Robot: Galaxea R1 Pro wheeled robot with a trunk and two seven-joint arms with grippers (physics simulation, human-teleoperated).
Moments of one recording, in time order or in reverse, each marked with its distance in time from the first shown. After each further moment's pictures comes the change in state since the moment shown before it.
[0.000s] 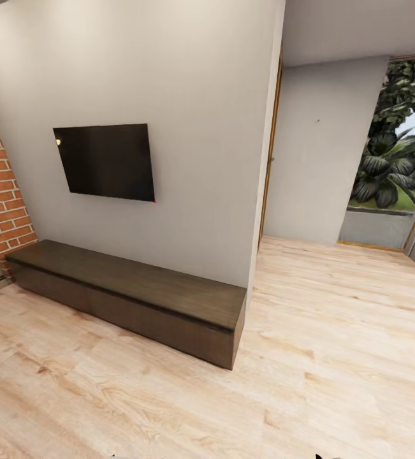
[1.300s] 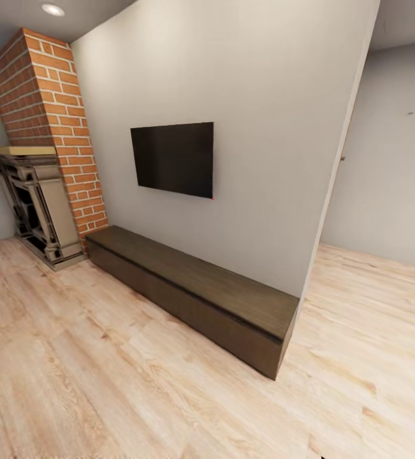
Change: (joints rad) left arm -0.001 -0.001 -0.008 0.039 -0.001 0.000 0.002; right arm 0.000 0.010 0.004 0.007 -0.001 0.000 -0.089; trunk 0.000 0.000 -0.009
